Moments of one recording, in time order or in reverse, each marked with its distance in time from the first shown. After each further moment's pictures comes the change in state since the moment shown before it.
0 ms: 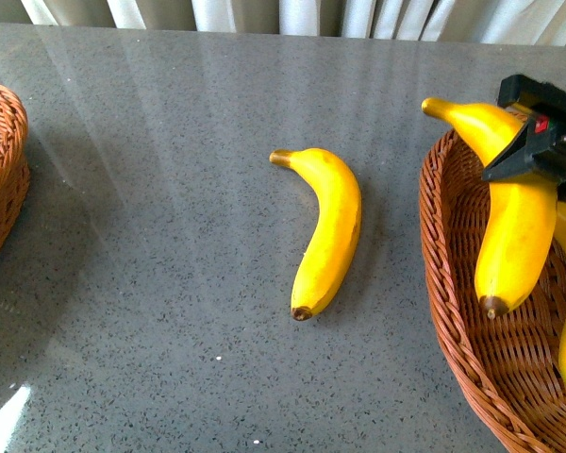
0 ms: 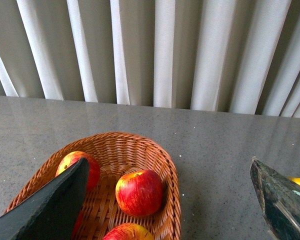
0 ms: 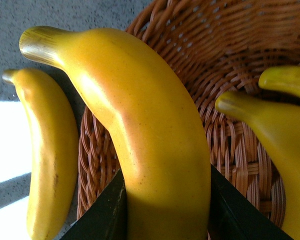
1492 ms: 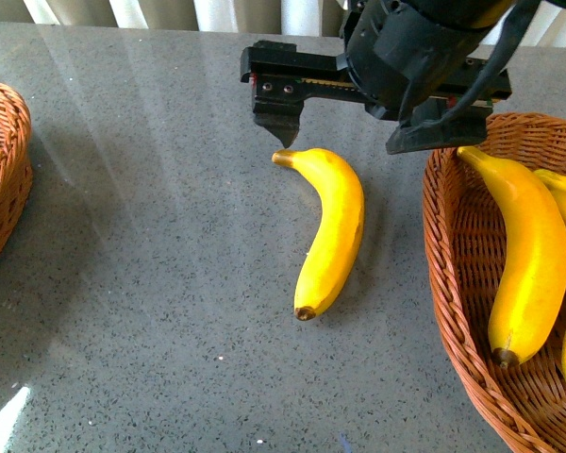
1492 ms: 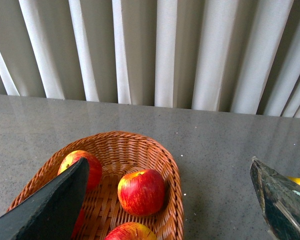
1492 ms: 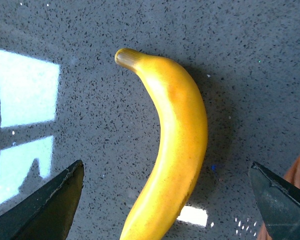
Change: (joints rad) left arm 0.000 0.000 0.000 0.000 0.000 0.000; right arm 0.367 0.298 0.520 -0.352 0.213 0.029
